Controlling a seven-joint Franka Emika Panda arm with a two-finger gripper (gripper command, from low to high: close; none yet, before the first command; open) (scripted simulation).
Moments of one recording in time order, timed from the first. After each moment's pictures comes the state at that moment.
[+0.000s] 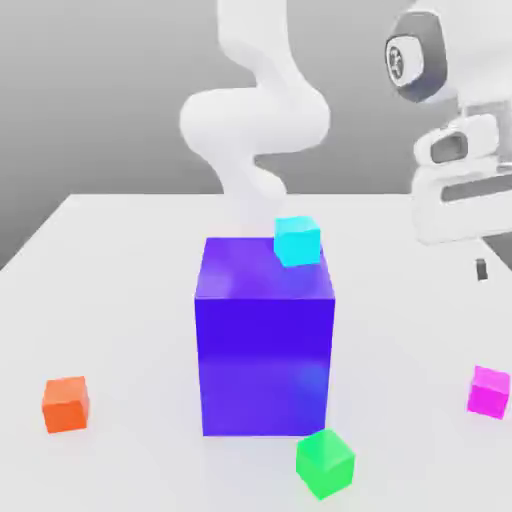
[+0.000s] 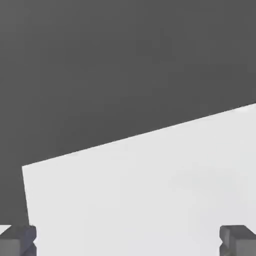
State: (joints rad) arm 0.26 -0.08 0.34 -2.45 0.26 2.59 1.46
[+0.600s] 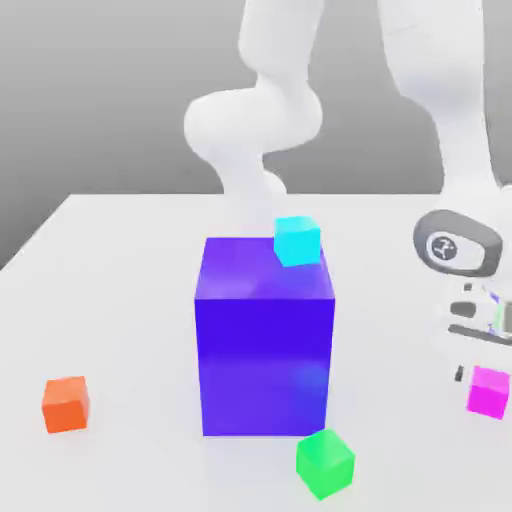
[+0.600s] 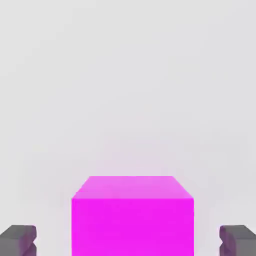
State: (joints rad) arm 0.61 0.41 0.16 -2.48 -0.25 2.89 2.20
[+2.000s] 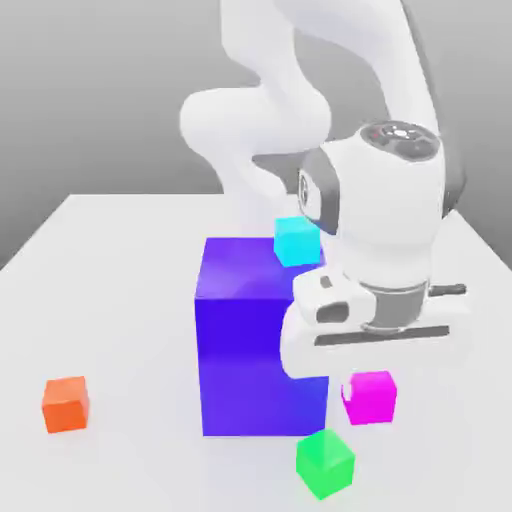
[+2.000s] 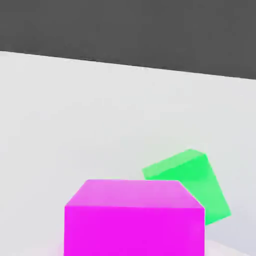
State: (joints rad) arm 0.04 0.07 0.16 -2.55 -0.02 2.62 0.88
